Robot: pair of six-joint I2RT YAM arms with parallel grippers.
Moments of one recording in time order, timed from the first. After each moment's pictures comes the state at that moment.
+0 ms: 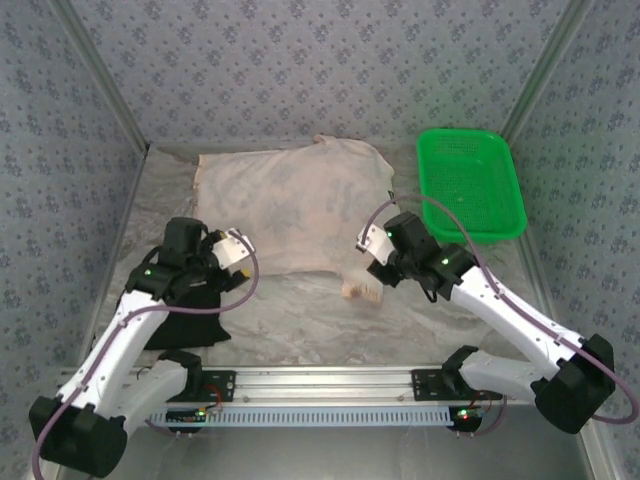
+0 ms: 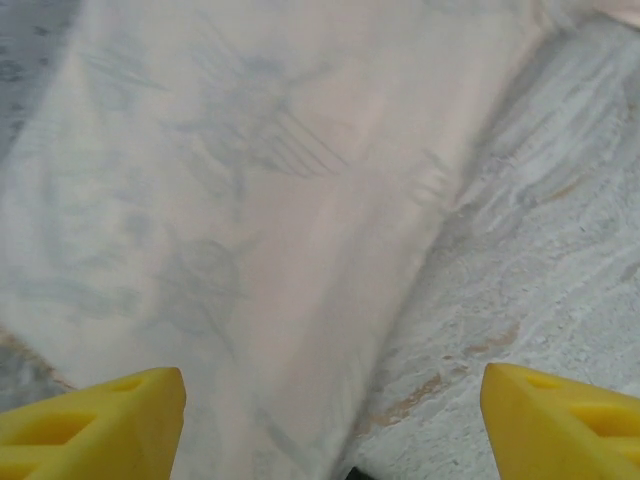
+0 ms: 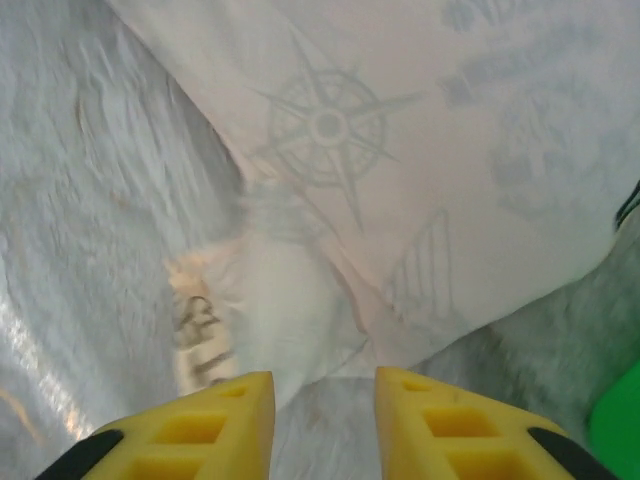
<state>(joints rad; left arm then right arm) -0.30 0.88 0.80 -0.70 0.21 0.73 0.66 1.10 0.92 -0.74 0.04 -0.35</state>
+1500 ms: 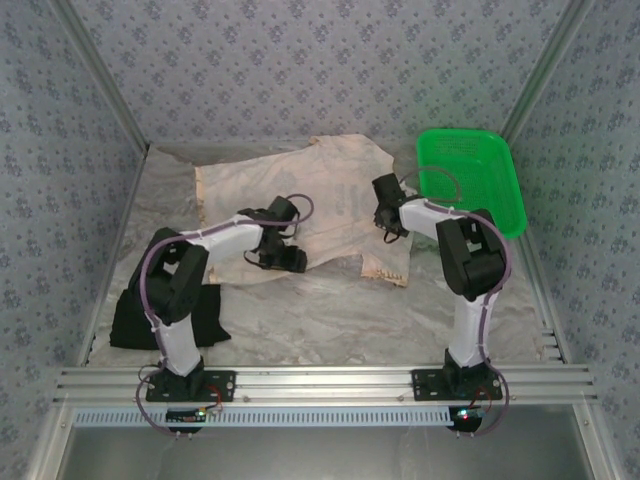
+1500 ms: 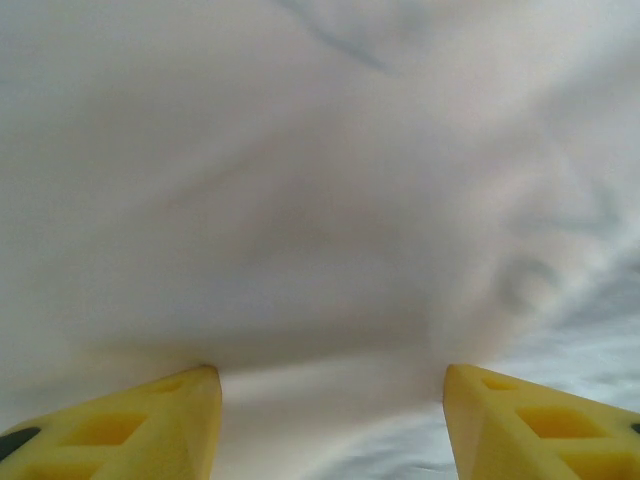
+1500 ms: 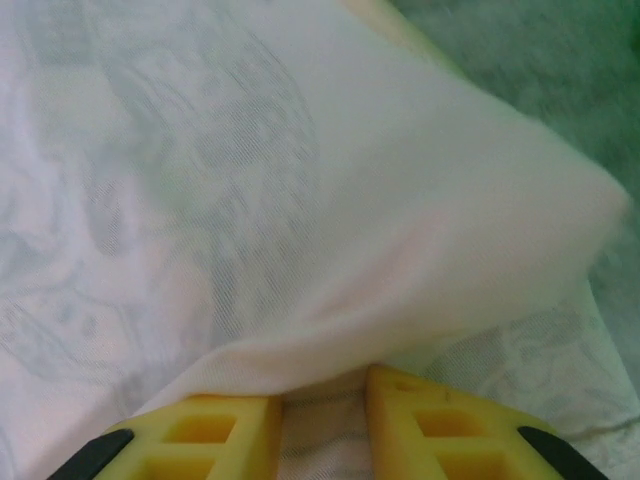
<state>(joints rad) -0.60 1.83 1.17 -0.68 0.20 -0.37 0.34 2.00 1.29 -0.36 0.28 0.71</state>
